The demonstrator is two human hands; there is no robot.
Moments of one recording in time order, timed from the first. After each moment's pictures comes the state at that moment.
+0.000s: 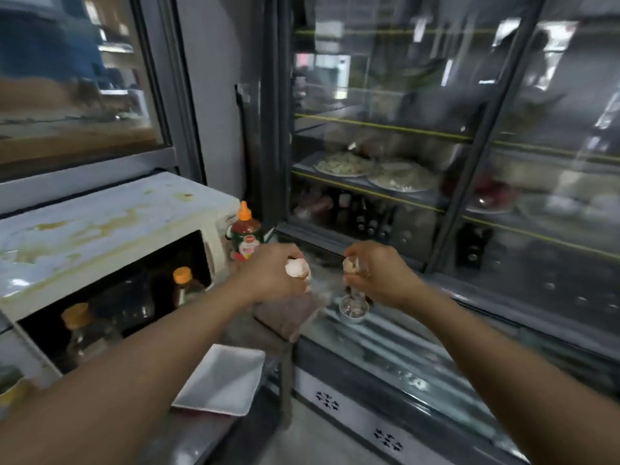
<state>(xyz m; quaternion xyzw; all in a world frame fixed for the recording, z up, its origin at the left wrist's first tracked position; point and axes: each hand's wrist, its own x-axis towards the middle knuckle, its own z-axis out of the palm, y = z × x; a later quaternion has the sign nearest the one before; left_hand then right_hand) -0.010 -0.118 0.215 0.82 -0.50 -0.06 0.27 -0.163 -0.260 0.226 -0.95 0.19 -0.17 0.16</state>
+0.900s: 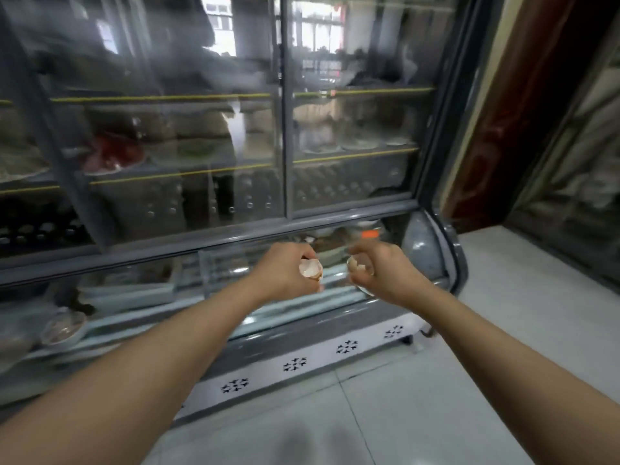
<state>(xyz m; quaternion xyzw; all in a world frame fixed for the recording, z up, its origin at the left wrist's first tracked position) -0.616 -0.309 0.185 0.53 -0.80 -0.20 0.17 -0.813 -0.278 0.193 -0.76 0.60 -0.22 0.12</state>
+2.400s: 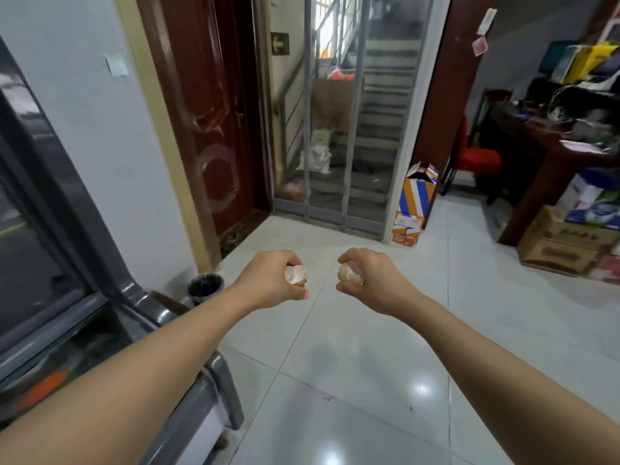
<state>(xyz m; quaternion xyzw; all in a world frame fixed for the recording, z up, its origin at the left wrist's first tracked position) -1.366 -0.544 0.168 0.21 -0.94 -0.27 0.08 -1.486 -0.378 0.169 -0.44 0.86 -0.25 0.05</state>
